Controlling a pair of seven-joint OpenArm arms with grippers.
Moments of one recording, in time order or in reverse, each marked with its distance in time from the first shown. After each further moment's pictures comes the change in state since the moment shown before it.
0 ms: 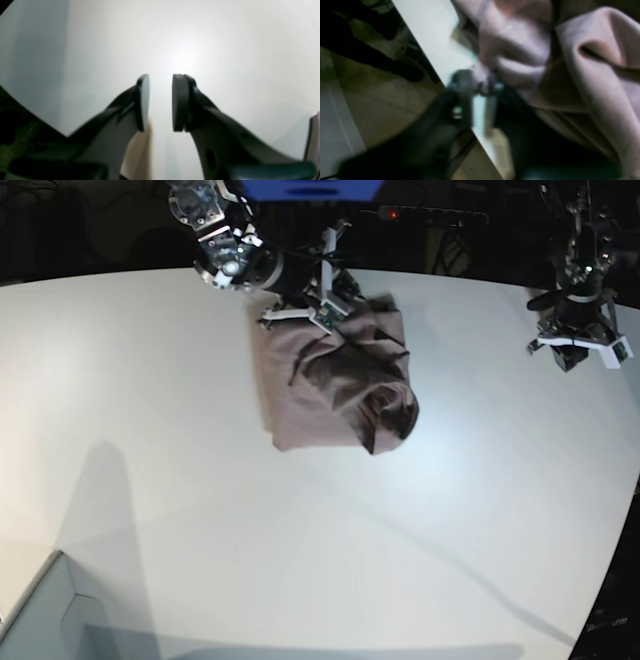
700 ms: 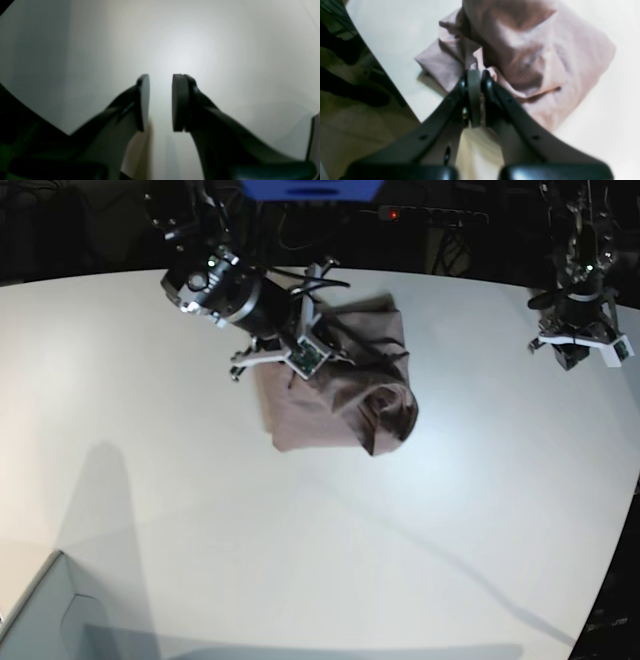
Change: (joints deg) left arm 0.3 -0.1 0.0 0.0 0.0 0.0 0.0; right arm -0.5 -0.3 4.9 18.7 -1.7 0.0 -3.5
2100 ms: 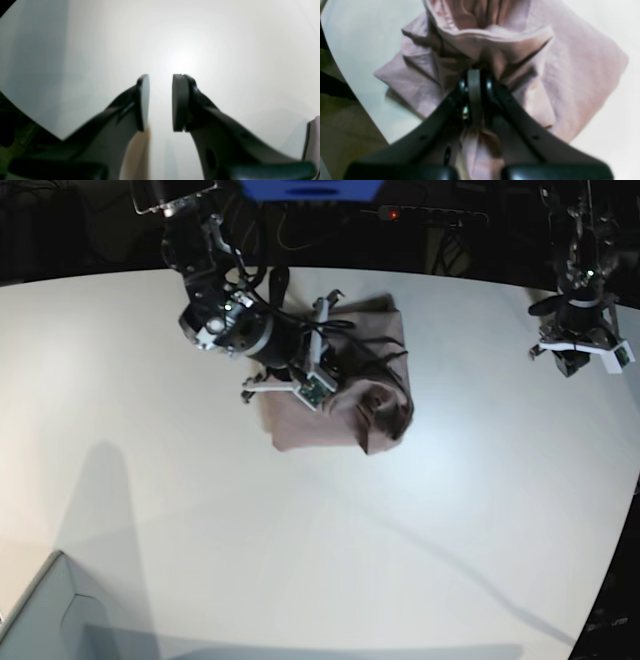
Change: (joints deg) left arm -1.3 0.0 0.0 0.0 0.0 0.0 0.2; right arm 8.7 -2.3 1.1 -13.2 -0.3 0.0 0.2
